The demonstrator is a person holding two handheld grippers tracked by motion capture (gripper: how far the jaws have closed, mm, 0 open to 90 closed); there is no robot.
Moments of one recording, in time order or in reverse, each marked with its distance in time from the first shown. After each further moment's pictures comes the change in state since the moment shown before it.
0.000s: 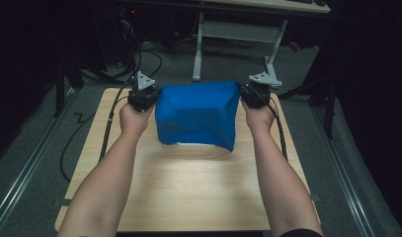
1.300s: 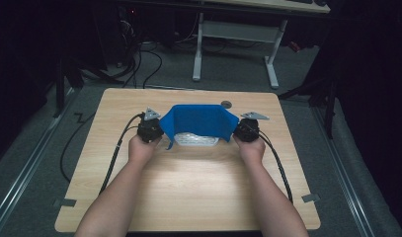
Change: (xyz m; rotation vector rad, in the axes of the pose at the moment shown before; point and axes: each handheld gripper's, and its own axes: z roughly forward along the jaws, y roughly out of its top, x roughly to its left) left arm -0.032 -0.099 0.028 0.134 -0.193 -0.126; right arm 0.011 -0.128 0.019 0.212 0.116 0.132
